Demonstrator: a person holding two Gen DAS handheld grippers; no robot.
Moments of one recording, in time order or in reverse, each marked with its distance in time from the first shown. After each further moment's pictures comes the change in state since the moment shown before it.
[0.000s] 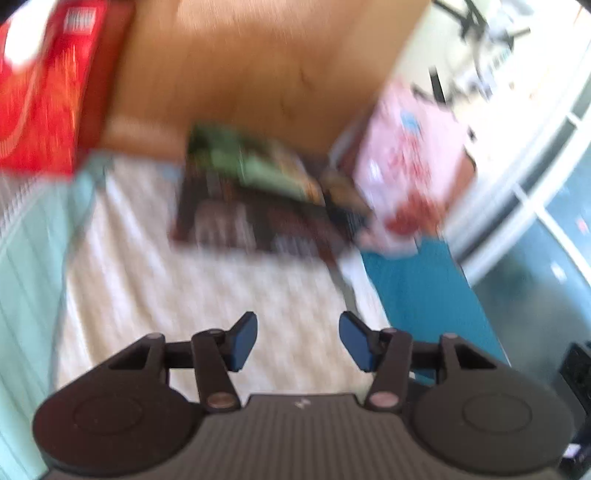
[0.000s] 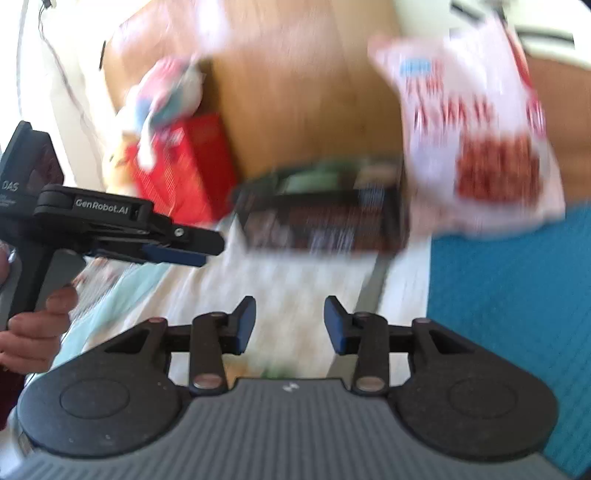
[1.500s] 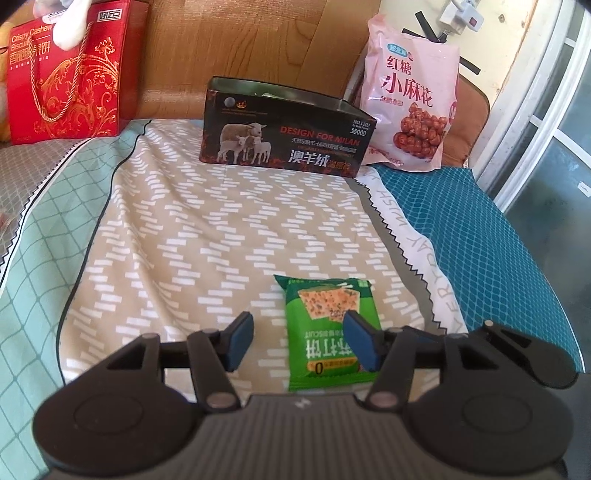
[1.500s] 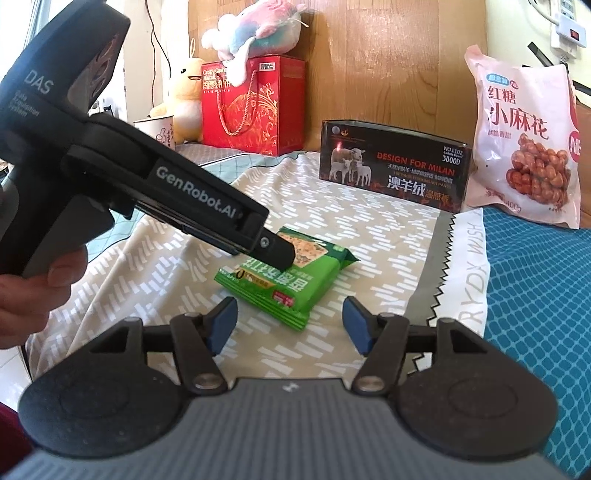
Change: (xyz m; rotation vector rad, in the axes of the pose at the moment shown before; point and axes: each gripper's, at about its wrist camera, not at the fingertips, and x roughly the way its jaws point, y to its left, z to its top) left arm -0.028 -0.031 -0.085 0.102 0.018 0.203; right arm -0.008 0.088 -0.069 -0.272 0.035 -0.052
